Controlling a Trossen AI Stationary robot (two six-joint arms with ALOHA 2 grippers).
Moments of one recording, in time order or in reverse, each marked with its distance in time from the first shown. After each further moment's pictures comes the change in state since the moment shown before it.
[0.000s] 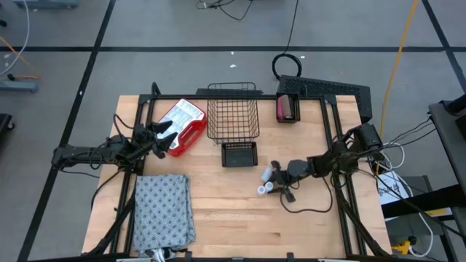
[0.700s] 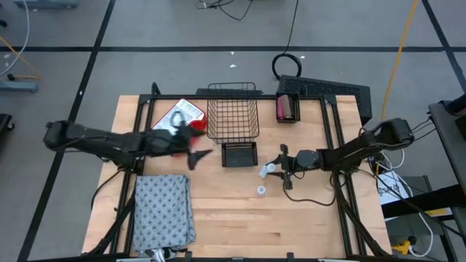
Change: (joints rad) left arm -0.055 0.924 0.601 -0.213 0.185 0.076; right arm -0.077 -0.383 -0.044 -0.243 0.242 -0.013
